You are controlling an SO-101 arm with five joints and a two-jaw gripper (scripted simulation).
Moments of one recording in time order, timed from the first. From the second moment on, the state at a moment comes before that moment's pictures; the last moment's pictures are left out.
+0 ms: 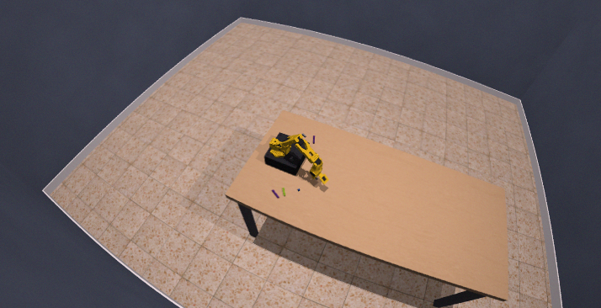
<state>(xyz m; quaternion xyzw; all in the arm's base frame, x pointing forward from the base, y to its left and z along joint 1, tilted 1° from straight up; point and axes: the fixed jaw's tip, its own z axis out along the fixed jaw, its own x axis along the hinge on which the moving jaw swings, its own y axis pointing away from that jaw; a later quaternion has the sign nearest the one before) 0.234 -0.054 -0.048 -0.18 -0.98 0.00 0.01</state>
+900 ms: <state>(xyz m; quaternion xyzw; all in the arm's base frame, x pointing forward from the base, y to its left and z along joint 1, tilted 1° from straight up) 0.208 -0.101 -0.049 0.17 -0.99 -0.01 0.01</state>
